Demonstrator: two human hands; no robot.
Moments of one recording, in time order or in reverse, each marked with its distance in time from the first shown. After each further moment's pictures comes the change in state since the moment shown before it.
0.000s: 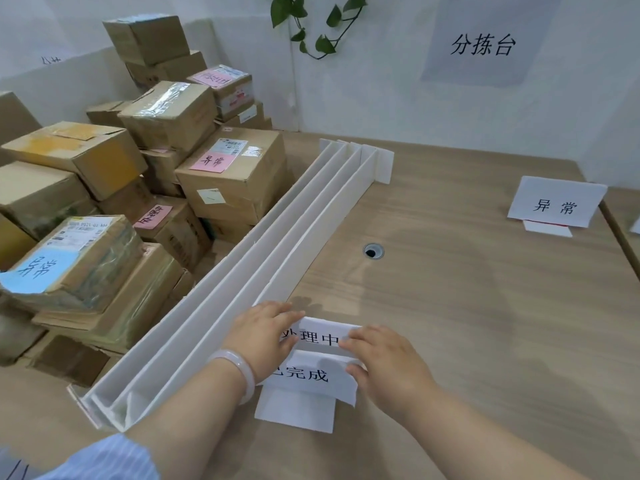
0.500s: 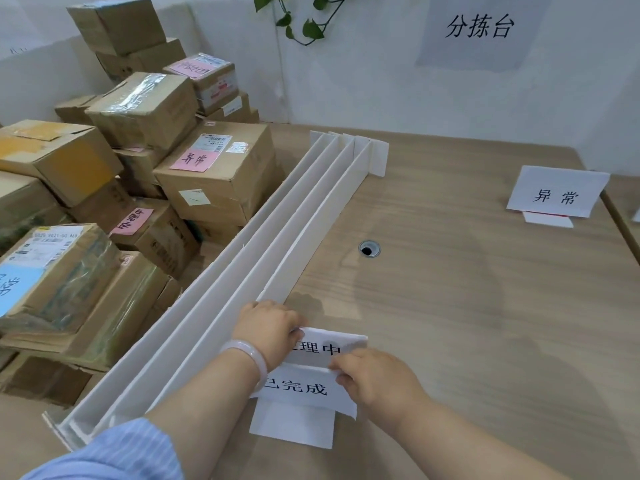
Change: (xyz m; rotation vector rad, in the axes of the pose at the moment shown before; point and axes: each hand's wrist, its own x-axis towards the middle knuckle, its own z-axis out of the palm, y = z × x) left_hand 0.046 0.007 0.007 0.250 -0.152 -0.011; right_hand 0.016 0.001 0.019 0.052 -0.207 0.018
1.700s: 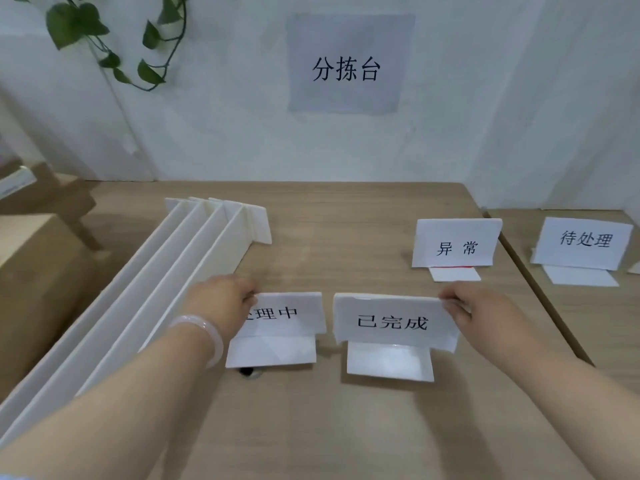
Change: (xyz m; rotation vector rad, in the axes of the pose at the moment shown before) left_hand 0.324 0.093 -0.066 -0.091 0.205 0.079; right_hand 0.014 0.344 -0.194 0.155 0.487 0.661
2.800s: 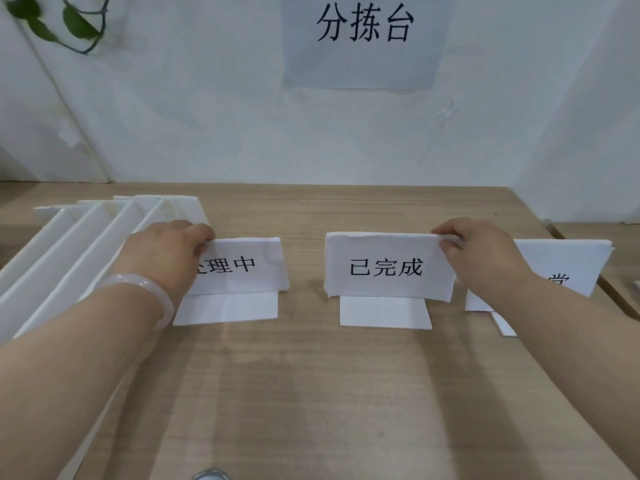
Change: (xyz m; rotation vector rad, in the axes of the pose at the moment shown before) left_hand 0.179 -0.068 0.040 0.056 0.309 -0.042; right_hand 0.234 -0.010 0.067 0.057 0.211 0.034
